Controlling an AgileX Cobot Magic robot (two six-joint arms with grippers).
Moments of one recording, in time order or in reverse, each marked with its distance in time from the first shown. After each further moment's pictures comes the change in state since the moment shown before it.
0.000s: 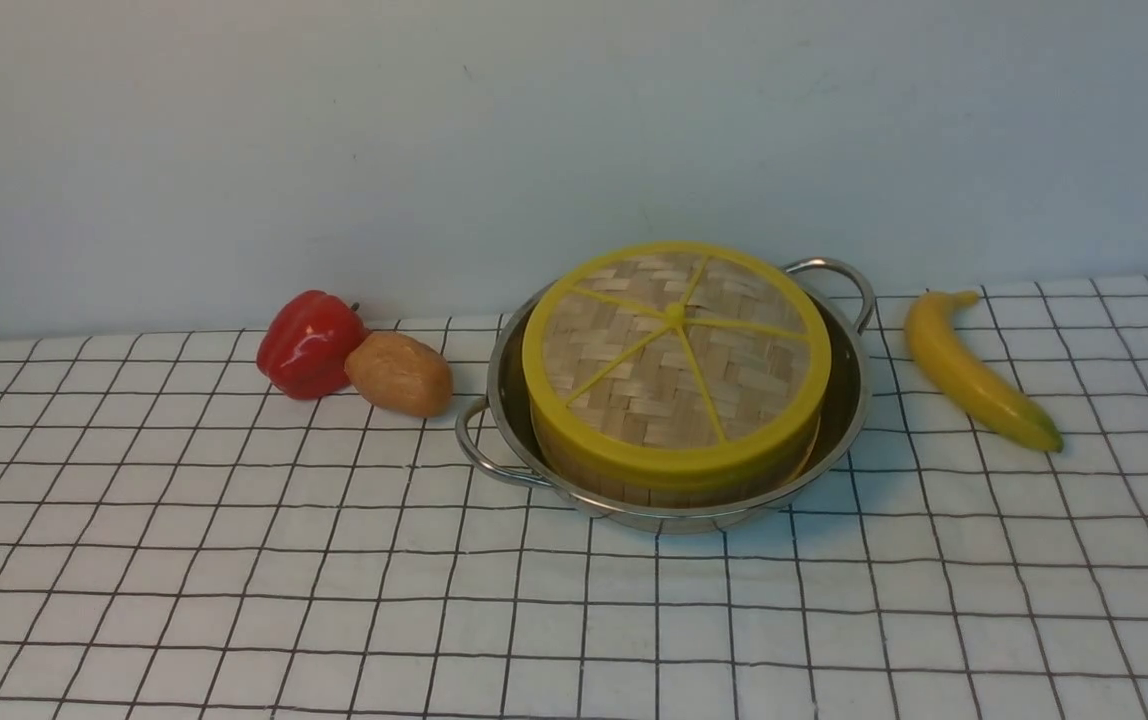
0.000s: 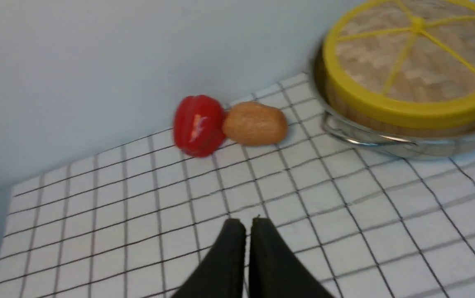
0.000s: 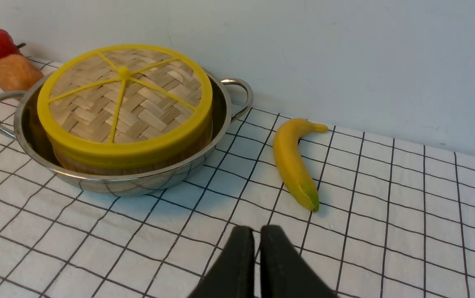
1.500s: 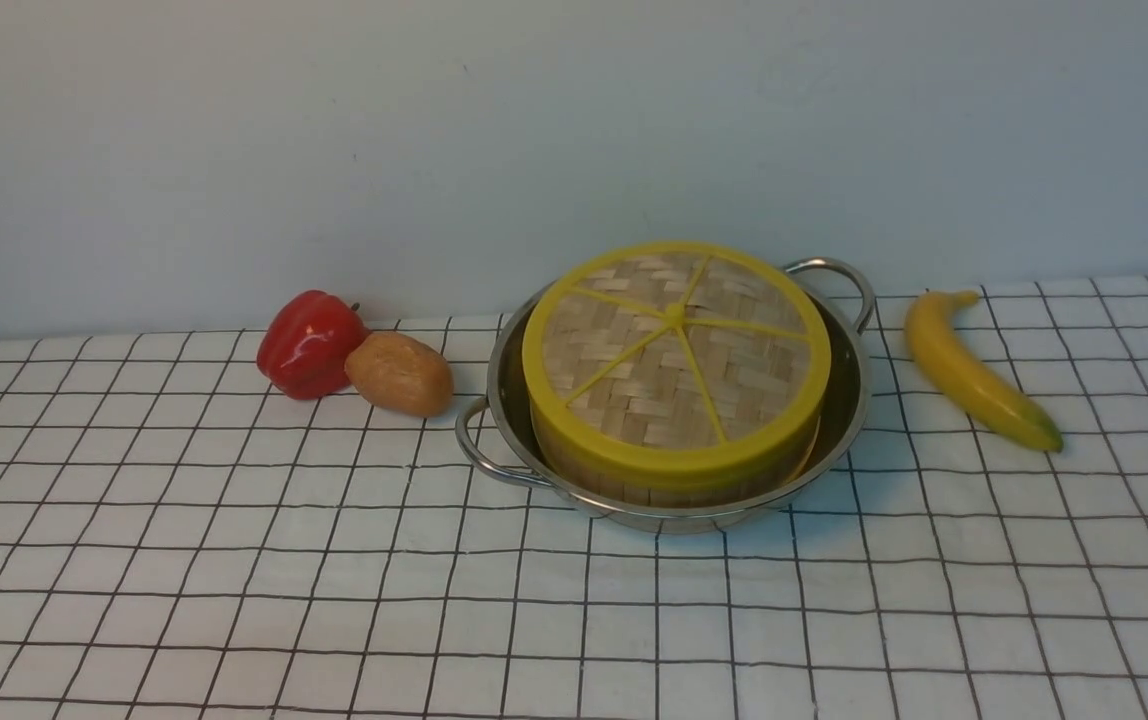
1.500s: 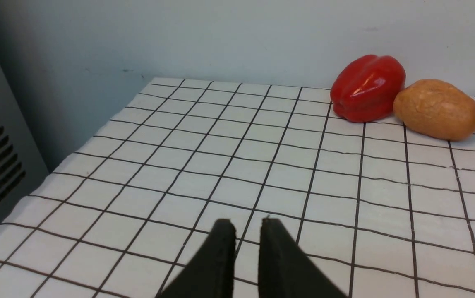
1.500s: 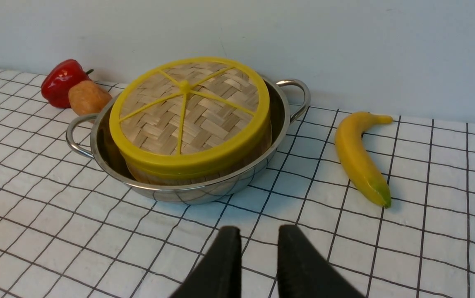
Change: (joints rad) right arm 0.000 0.000 0.000 0.175 -0.001 0.002; left arm 0.462 -0.444 0.656 -0.004 -0.383 -0.189
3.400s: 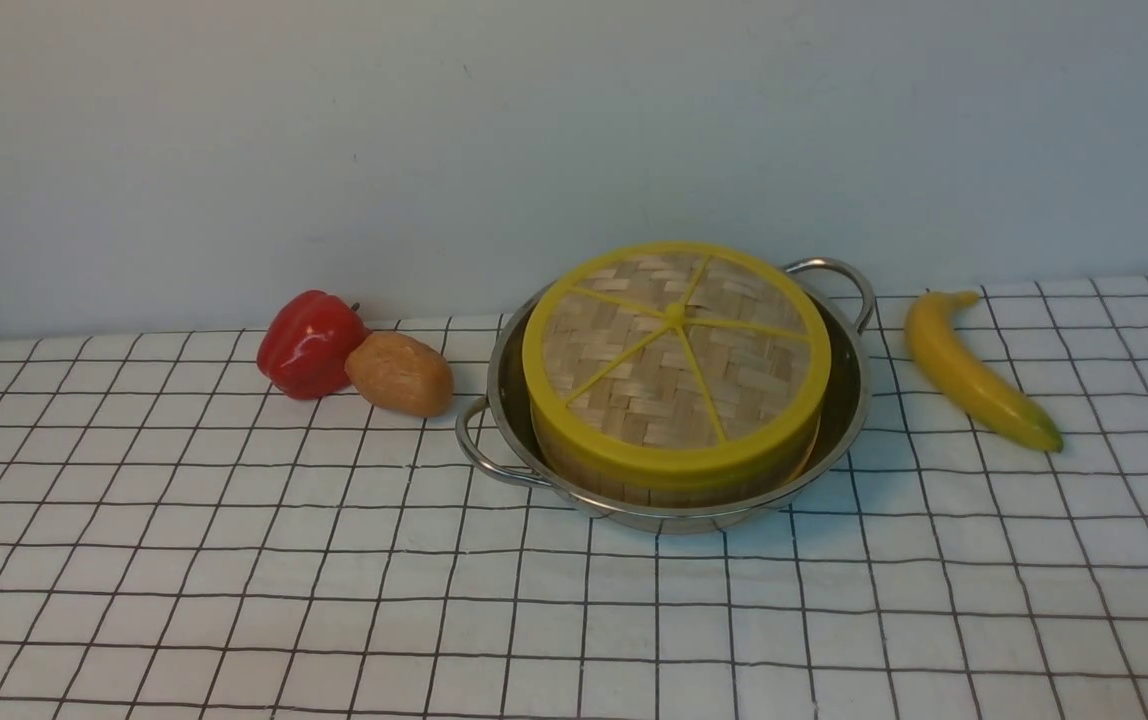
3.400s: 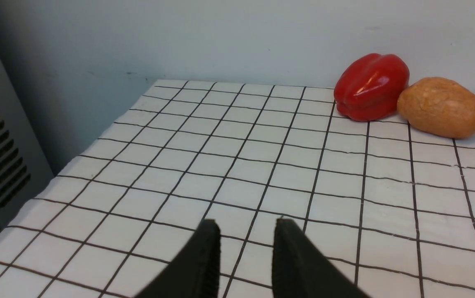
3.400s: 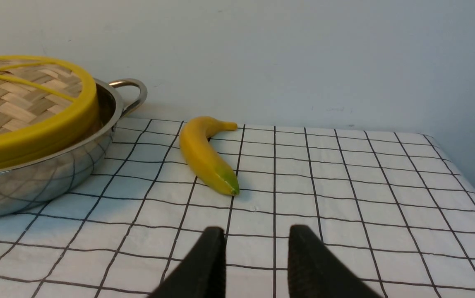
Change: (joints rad) right arm -0.292 -0.366 0.626 -0.132 -0.487 -0.025; left arm 0.000 0.000 0.000 0.009 -0.001 0.001
